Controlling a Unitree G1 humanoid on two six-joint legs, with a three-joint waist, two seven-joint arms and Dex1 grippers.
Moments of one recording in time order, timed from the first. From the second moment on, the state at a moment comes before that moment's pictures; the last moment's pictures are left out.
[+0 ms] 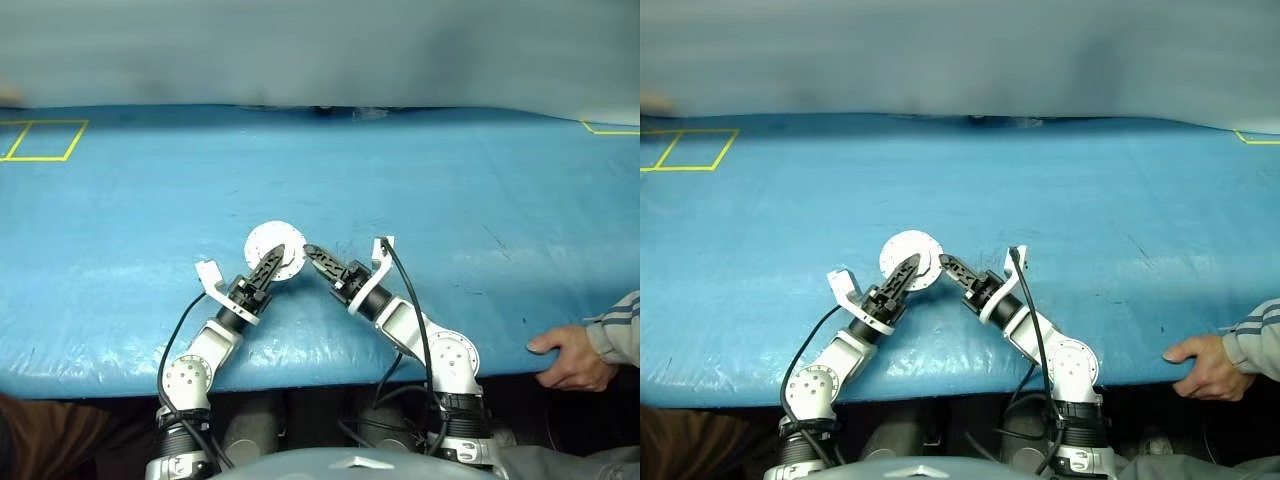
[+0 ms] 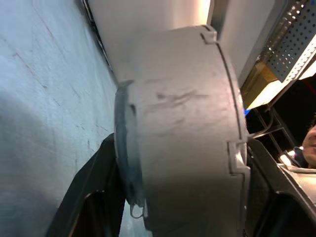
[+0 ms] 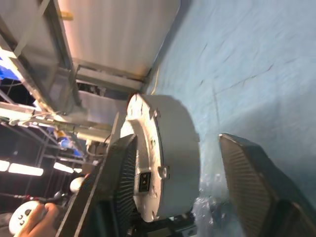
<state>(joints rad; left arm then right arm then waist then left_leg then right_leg) -0.03 -0.04 0.25 0.04 -1.07 0.62 -0.63 -0.12 0.07 -0.10 -0.13 1.13 0.82 0.14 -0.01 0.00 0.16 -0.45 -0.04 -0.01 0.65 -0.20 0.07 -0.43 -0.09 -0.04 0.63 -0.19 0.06</state>
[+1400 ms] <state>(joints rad) -0.40 -0.03 0.45 0.43 -0.72 0.06 -0.27 -0.10 0.06 -0.14 -0.14 0.91 0.66 0.16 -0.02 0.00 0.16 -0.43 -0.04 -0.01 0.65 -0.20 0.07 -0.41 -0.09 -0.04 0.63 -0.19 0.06</state>
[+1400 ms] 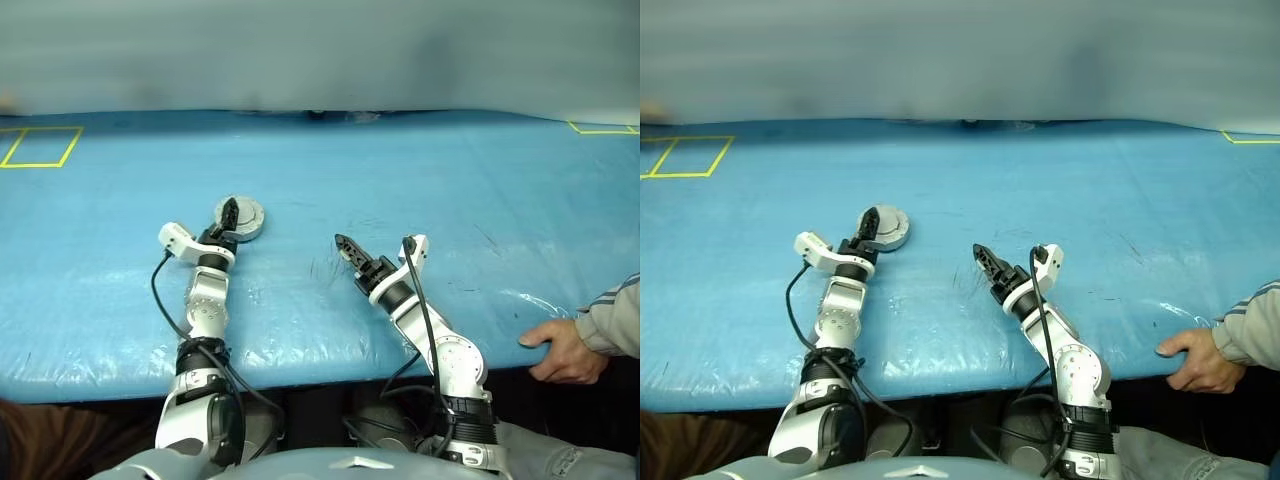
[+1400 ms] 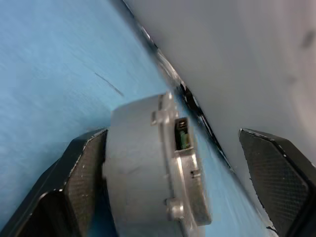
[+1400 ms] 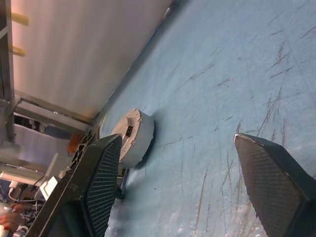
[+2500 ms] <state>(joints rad) -0.15 0.26 -0.06 0.21 -0.25 -0.17 -0.81 -0.11 -0.31 0.05 -0.04 0.26 0.24 0.45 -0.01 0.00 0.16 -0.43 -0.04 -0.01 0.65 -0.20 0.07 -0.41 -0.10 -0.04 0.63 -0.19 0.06</state>
